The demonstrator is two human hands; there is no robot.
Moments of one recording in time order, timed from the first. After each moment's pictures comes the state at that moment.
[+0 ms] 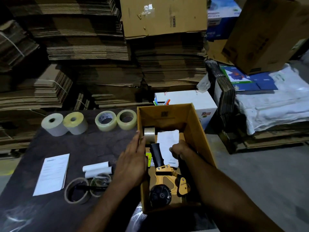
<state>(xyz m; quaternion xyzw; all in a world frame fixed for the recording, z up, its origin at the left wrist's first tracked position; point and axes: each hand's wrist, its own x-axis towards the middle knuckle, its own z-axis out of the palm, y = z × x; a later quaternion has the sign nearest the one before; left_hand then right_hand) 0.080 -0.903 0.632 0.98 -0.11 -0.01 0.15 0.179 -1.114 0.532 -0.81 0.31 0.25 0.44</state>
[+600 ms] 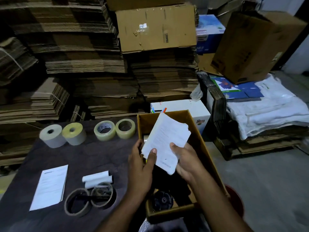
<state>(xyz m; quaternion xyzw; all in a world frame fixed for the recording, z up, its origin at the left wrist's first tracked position) 0.050 -0.927 0.653 0.75 0.04 0.05 0.66 0.078 -1.072 0.662 -0.48 0.19 0.07 0.86</state>
